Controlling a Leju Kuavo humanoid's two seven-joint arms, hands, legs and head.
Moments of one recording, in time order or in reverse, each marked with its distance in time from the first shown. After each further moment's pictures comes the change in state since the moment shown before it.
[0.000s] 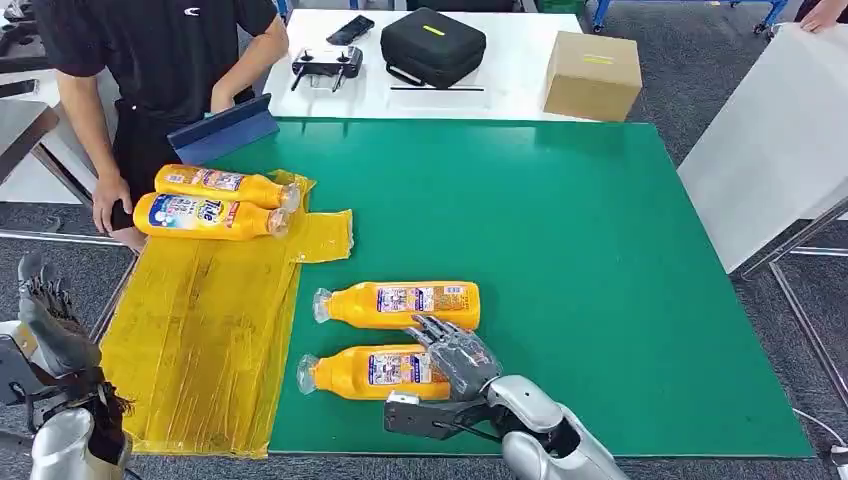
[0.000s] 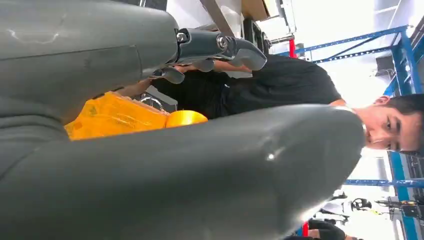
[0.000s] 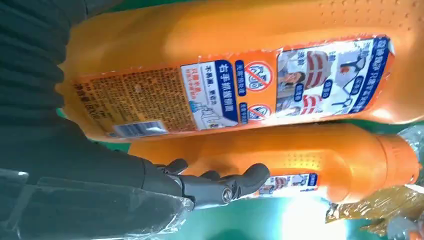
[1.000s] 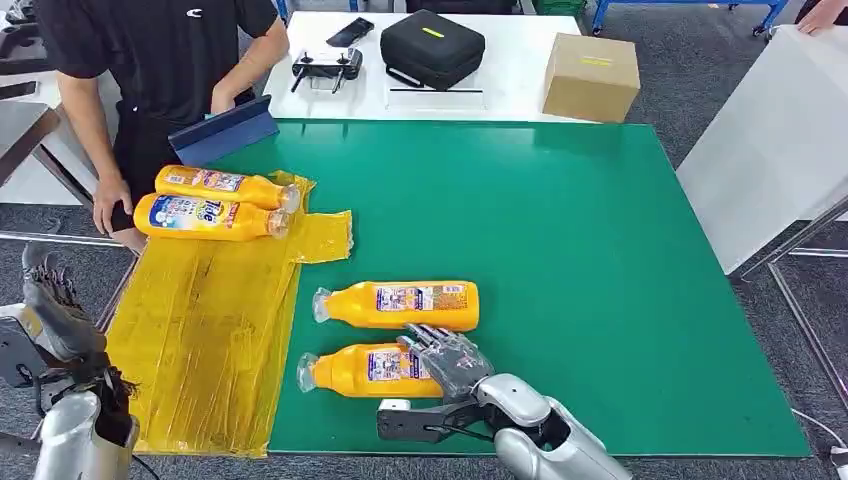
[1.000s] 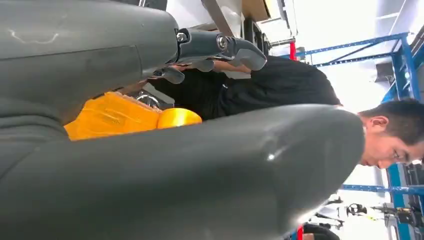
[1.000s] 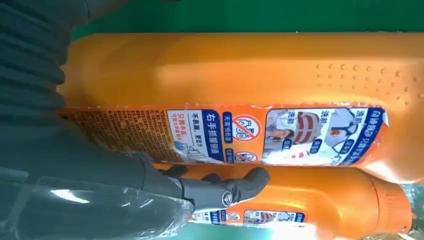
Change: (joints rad) left arm -0.067 0.000 -0.018 0.065 0.015 0.012 0.000; right arm -0.062 -0.025 0.096 0.066 -0.027 0.059 0.044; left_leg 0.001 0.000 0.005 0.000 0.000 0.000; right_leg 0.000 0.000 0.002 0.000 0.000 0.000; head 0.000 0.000
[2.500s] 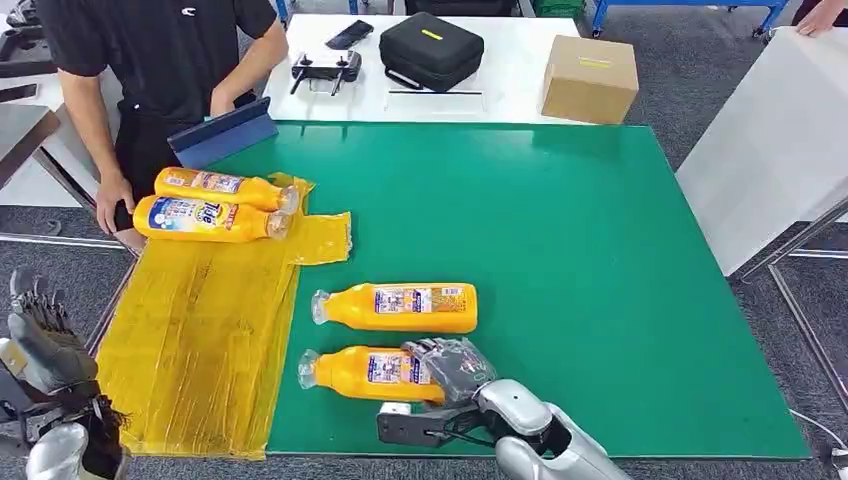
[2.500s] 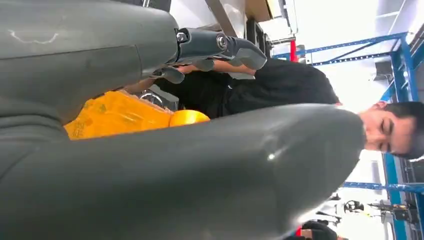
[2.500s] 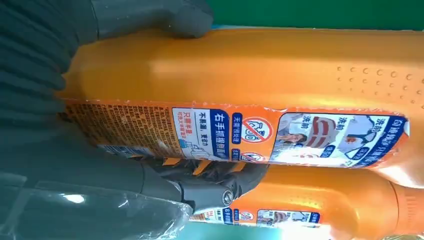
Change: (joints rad) left arm 0.125 0.002 0.015 -0.107 0.047 -0.022 -0.011; right arm 0.019 -0.012 0.025 -0.021 0.018 -0.017 0.051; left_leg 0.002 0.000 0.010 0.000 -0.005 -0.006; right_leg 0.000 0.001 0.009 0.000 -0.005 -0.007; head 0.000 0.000
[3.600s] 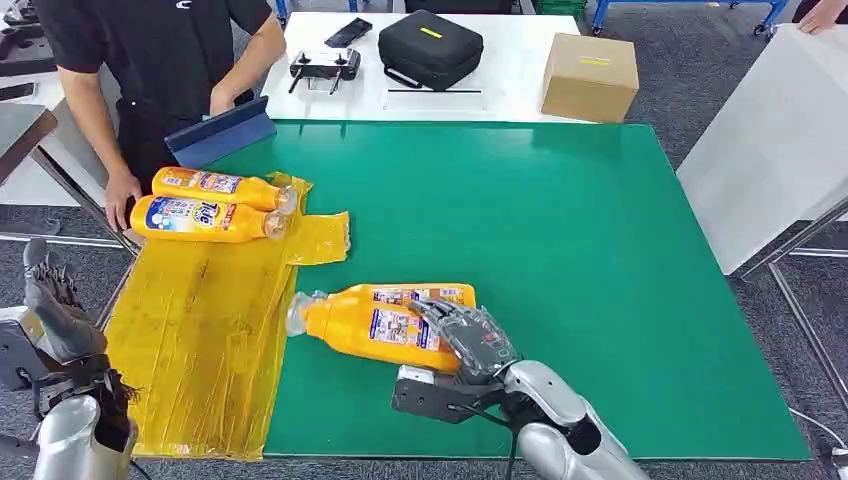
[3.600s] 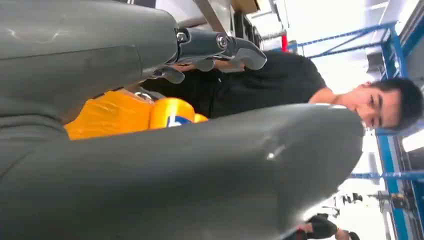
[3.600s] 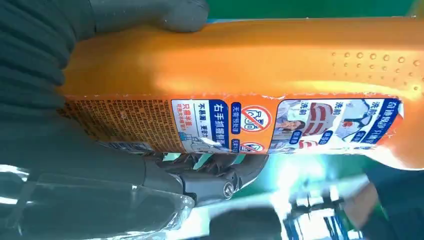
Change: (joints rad) left arm -0.102 -0.010 -0.029 0.038 -0.084 -0.002 0.034; right arm 0.057 0.007 -0.192 -0.271 -0.095 -0.056 -0.071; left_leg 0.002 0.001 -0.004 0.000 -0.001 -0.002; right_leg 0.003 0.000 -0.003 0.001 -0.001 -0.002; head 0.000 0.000
